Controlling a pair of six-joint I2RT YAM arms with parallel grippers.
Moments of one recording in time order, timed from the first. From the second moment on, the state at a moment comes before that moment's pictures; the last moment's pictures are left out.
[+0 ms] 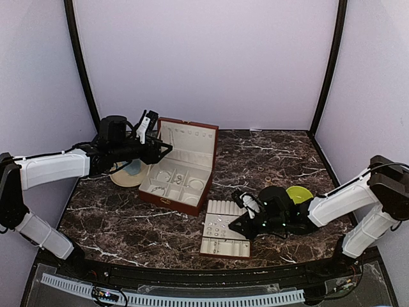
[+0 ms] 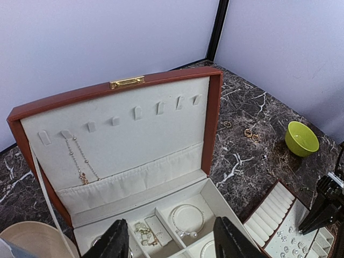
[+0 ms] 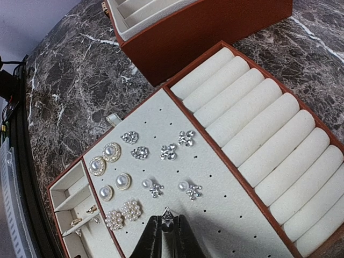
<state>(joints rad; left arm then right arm) -0.49 1.42 0.93 0.12 0.31 -0.02 0.99 1.52 0.46 0.38 -0.20 0.34</state>
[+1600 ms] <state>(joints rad) -0.49 1.42 0.93 0.12 0.33 -0.03 1.08 1.53 0.64 0.05 0.00 0.31</state>
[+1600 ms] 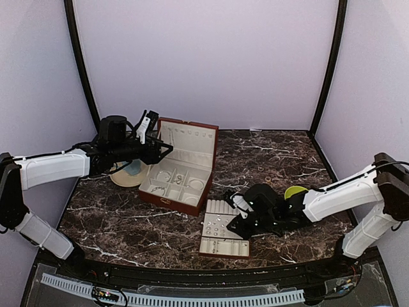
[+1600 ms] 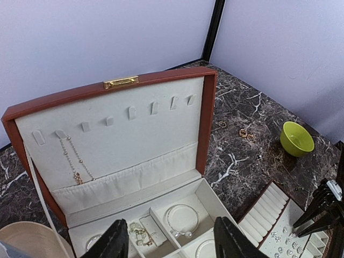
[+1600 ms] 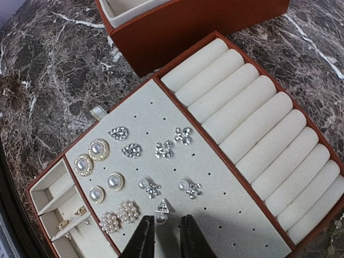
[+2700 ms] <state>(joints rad) -0.49 1.39 0.93 0.11 0.27 -0.05 0.96 1.47 0.76 -0.16 0.06 0.49</state>
